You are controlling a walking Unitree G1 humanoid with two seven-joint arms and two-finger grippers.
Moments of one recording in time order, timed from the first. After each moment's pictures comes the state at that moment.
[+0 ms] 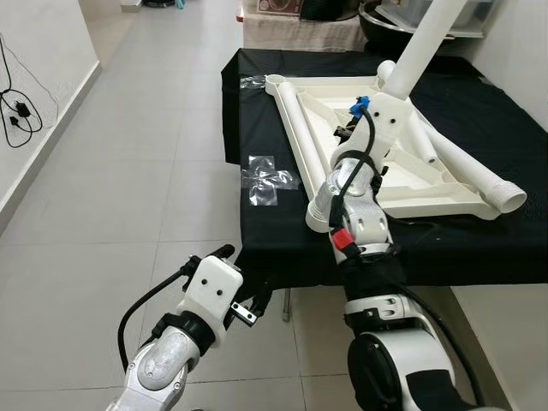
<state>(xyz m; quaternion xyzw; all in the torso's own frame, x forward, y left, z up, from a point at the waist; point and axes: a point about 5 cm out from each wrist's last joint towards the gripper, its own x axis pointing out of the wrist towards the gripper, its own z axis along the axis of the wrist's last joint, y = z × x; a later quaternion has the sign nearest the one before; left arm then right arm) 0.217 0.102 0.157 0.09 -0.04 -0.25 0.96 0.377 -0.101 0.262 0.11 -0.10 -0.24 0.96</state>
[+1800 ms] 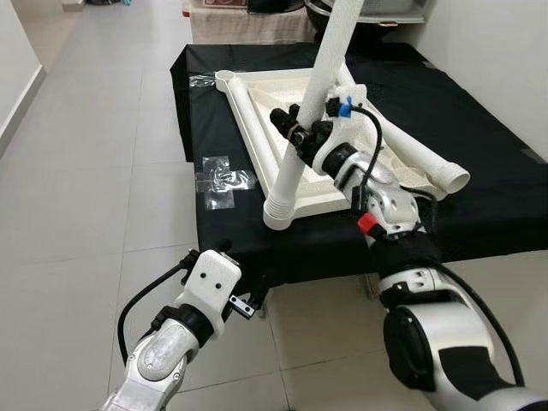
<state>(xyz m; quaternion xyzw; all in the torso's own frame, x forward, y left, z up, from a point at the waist) 0.225 0.104 0.159 0.10 -0.05 -0.24 0.96 0.388 -0.090 0.256 0.11 -0.10 0.34 0.93</state>
